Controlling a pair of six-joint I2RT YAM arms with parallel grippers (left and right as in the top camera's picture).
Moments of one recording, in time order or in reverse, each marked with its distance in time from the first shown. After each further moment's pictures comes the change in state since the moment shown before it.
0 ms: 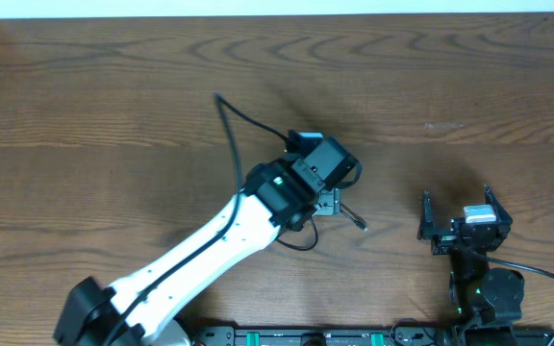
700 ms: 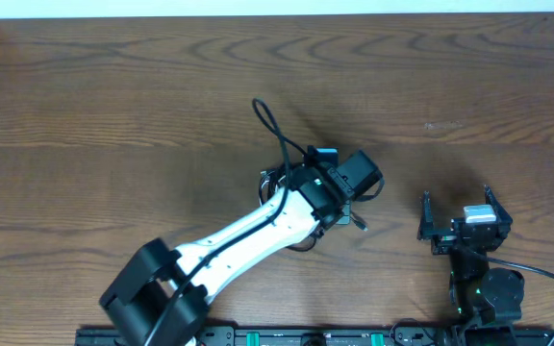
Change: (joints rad) left arm -0.071 0.202 0.001 0.045 -0.013 -0.092; right arm 0.000 0.000 0.000 0.000 0.000 0.000
